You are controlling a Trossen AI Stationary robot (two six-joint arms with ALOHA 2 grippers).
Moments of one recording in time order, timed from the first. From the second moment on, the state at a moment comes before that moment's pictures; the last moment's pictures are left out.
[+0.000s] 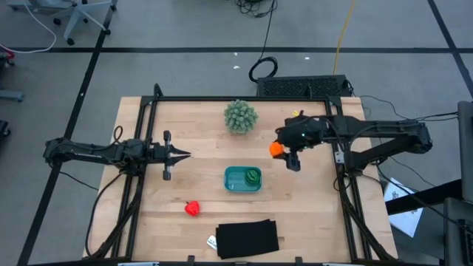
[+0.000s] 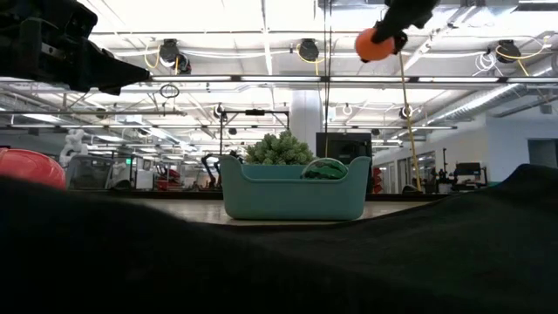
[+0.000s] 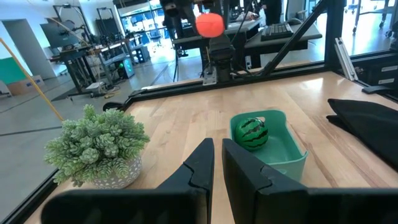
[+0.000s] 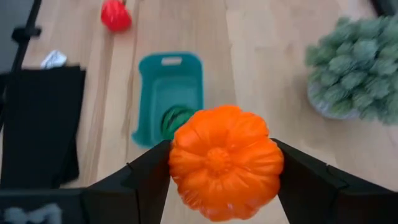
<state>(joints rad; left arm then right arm) -0.05 0.33 0.09 0.16 -0.11 0.18 -0.05 1.20 1.12 -0.74 -0.05 0.04</state>
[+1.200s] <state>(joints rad) -0.05 0.33 0.09 0.15 -0.11 0.18 -0.08 1.86 1.53 -0.67 -0.35 -0.31</state>
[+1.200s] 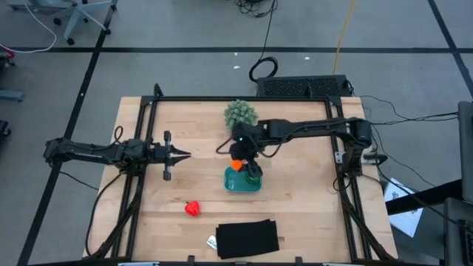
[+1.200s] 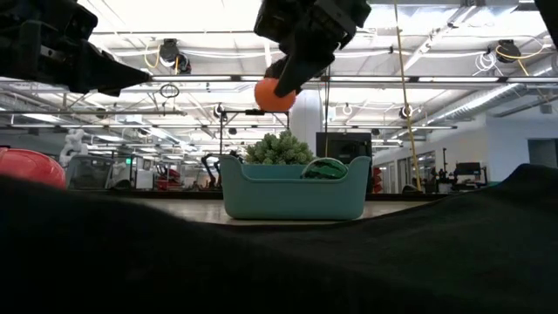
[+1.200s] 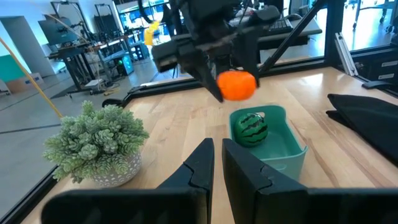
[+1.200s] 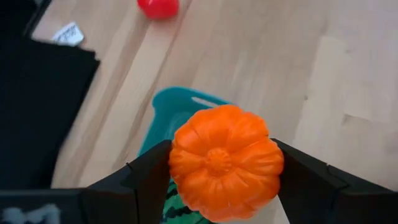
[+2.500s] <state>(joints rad) -0.05 0.33 0.09 0.14 -0.10 0.18 0.05 1.97 1.40 -0.45 -0.23 -0.70</state>
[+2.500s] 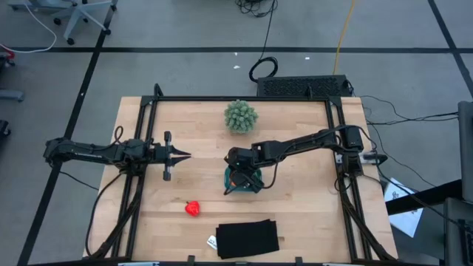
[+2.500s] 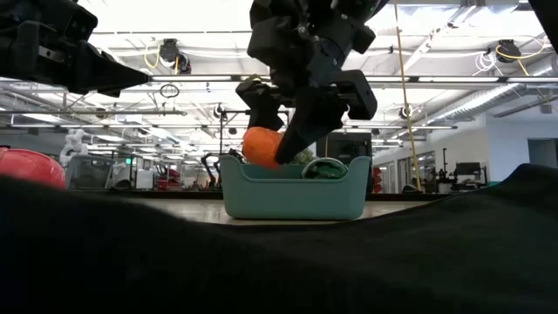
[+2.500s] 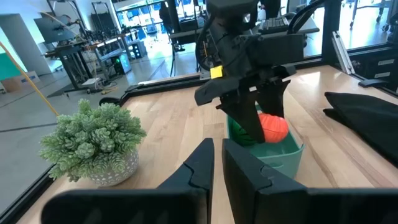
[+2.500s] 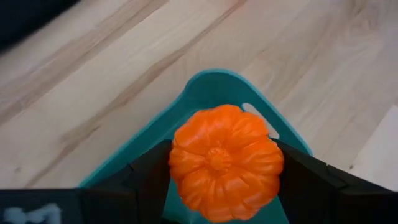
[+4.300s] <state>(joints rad) -0.05 0.33 0.09 0.13 -0.10 0.18 0.03 2.03 1.40 -0.44 -0.24 -0.56</state>
